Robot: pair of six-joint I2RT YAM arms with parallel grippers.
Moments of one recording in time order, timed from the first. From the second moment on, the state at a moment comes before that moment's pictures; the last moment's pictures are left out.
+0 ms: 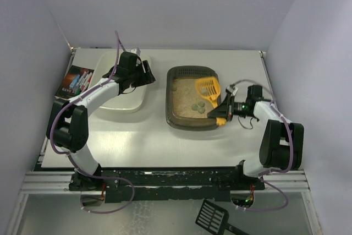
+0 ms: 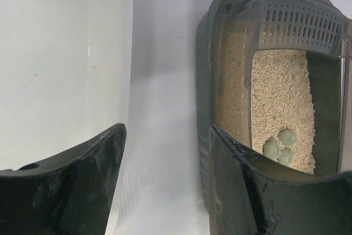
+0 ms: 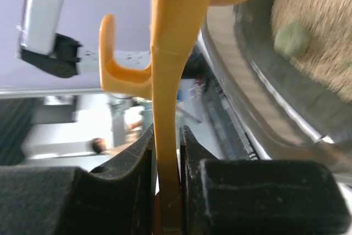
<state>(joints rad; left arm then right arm) -0.39 1.72 1.26 -0.19 0.05 -0.54 -0.14 1.48 0.91 -0.73 -1.37 0.02</state>
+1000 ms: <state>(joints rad) -0.39 1.71 1.25 -0.18 0.05 -0.53 0.12 1.46 1.13 -0.78 -0.80 -0.07</state>
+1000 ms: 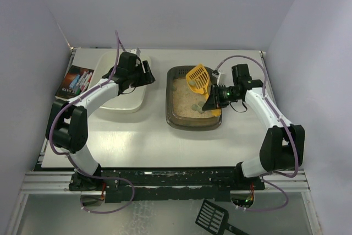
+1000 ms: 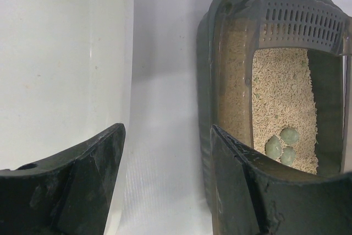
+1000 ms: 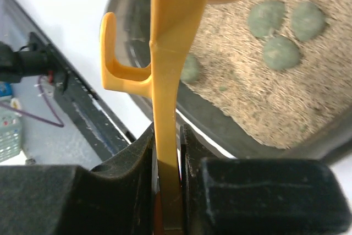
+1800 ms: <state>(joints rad) -0.38 1.69 1.22 -0.17 0.05 -0.53 -0.02 1.51 0.75 -0.30 -1.51 0.46</state>
